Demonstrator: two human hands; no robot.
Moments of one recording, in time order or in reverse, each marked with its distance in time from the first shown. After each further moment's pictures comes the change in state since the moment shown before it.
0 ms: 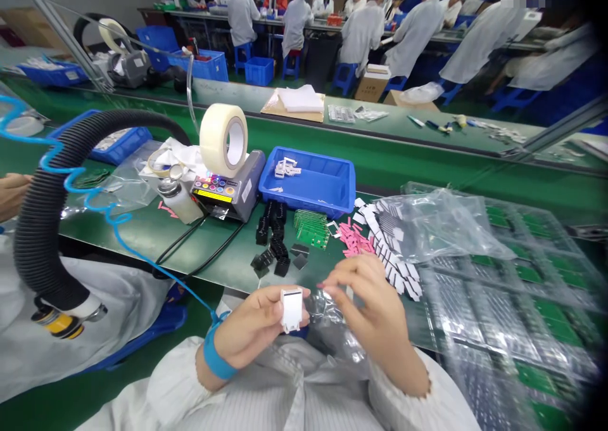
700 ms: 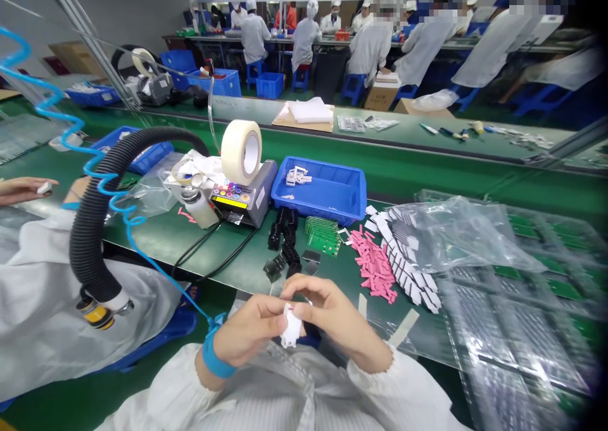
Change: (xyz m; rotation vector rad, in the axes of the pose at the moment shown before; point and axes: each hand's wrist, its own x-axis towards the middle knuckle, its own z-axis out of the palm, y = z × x) left_hand -0.016 0.019 -0.006 0.319 -0.015 0.019; right_hand 0.006 -0.026 0.045 0.926 -0.409 0.254
